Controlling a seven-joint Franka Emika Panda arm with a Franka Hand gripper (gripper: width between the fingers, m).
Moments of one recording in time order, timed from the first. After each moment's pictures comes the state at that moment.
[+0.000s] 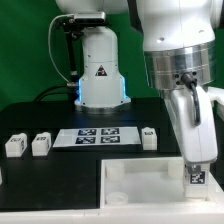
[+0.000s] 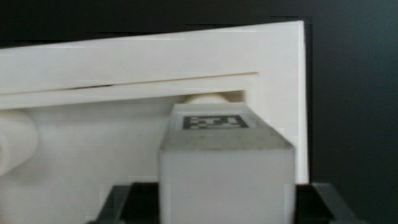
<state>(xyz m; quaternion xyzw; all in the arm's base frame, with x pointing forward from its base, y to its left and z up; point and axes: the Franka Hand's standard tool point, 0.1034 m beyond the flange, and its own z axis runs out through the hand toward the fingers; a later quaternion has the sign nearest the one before) 0.641 0.110 0.080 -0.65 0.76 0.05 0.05</state>
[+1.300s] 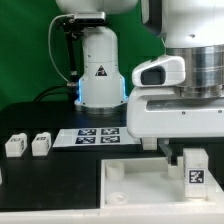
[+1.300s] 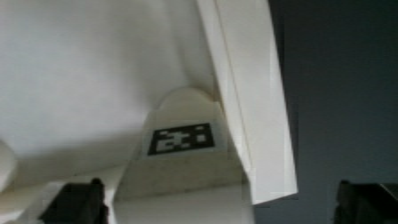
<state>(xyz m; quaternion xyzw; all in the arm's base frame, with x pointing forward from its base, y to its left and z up) 0.640 0.124 0.079 -0.99 0.12 -0.01 0.03</state>
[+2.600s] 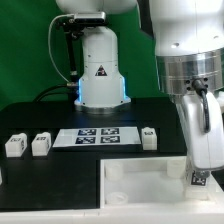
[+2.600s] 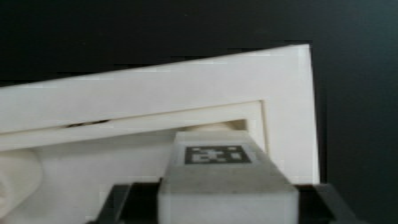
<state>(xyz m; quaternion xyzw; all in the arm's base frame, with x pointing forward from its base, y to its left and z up) 0.641 0.122 0.074 -0.65 0.76 0.05 0.04</state>
